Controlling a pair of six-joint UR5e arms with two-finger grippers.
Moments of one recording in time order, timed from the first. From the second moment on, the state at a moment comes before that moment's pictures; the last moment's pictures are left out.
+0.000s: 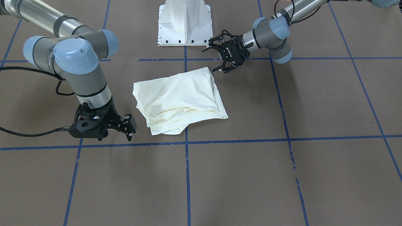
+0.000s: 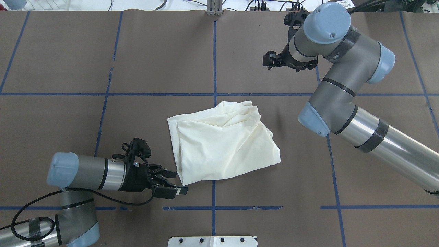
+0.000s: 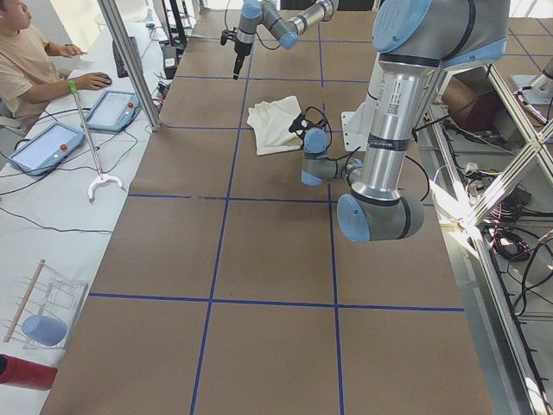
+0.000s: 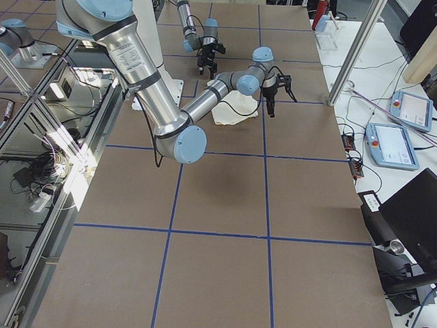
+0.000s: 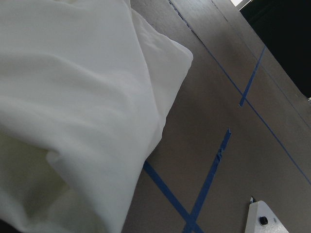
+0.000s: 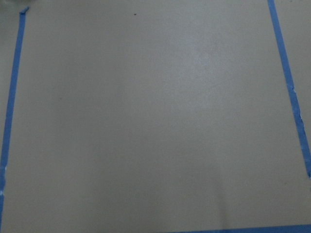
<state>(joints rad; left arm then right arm) -0.37 -1.87 -1.55 -3.04 -1.93 -1.06 0.81 -0.97 1.60 -1.40 1.85 1.09</state>
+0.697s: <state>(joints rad) -0.38 -1.96 -1.58 -3.02 -1.72 -1.60 0.81 -1.01 1.65 -1.40 1.85 1.09</state>
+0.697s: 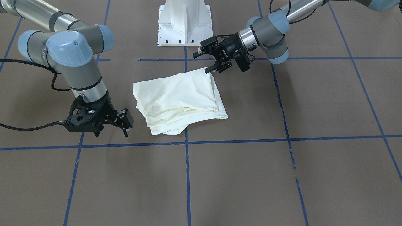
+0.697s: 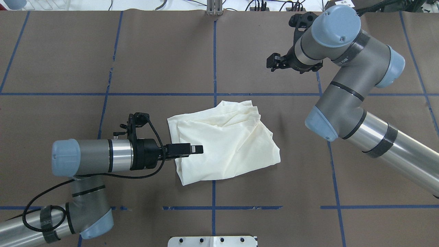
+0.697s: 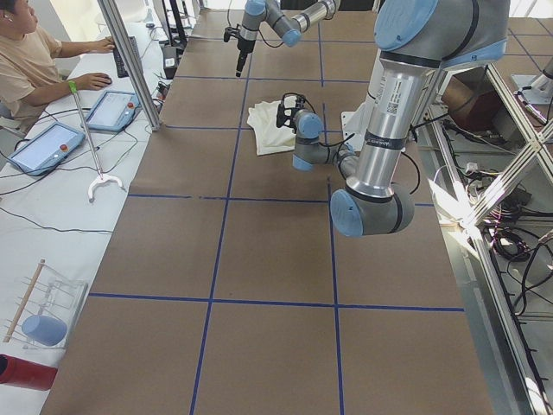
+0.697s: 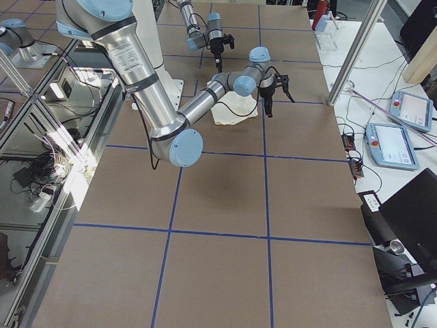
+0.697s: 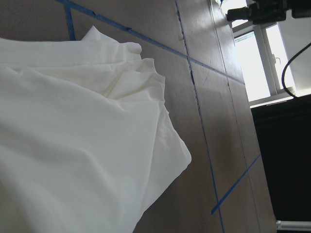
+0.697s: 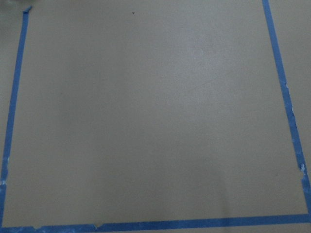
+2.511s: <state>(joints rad) -0.35 -1.99 -1.52 -2.94 -1.58 -1.63 0.80 -1.02 1.65 -1.40 1.86 1.09</state>
